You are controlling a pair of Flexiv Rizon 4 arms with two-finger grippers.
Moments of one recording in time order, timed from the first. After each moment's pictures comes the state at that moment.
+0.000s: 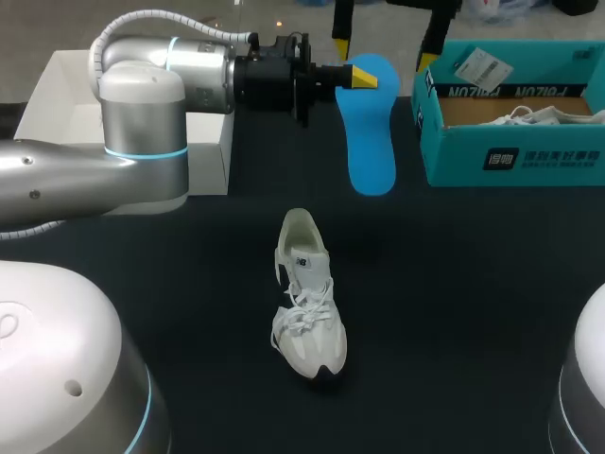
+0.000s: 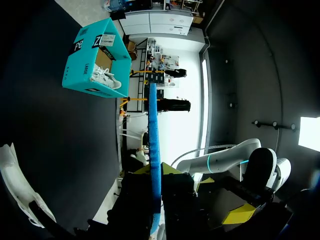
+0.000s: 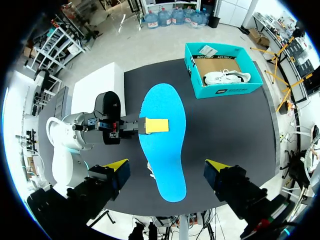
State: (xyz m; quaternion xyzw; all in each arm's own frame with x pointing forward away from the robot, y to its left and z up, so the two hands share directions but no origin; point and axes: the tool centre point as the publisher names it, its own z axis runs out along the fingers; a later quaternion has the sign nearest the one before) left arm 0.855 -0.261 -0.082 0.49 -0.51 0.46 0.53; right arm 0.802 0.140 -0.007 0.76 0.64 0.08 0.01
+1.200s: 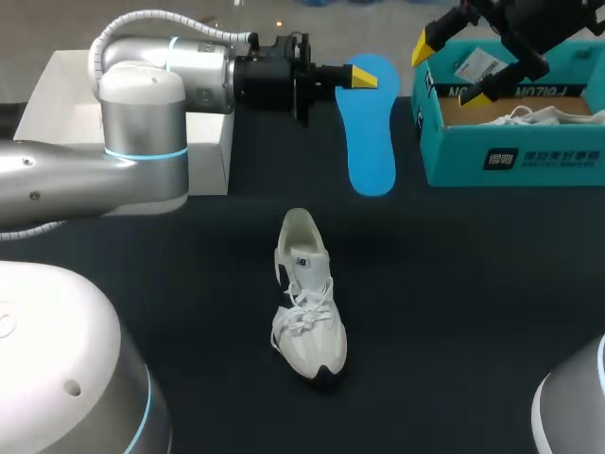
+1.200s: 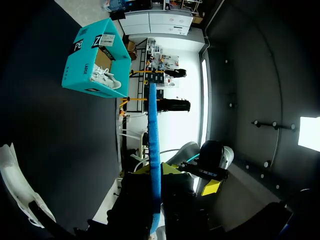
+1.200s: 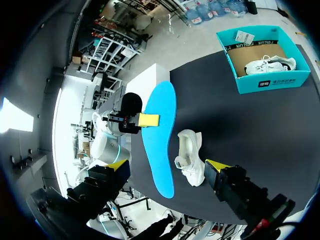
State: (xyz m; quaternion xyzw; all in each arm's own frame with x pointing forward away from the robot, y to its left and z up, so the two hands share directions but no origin) left arm 0.855 -0.261 -0.082 0.49 -0.51 0.46 0.53; right arm 0.788 0.072 -0.030 0.68 0.63 0.30 -0.19
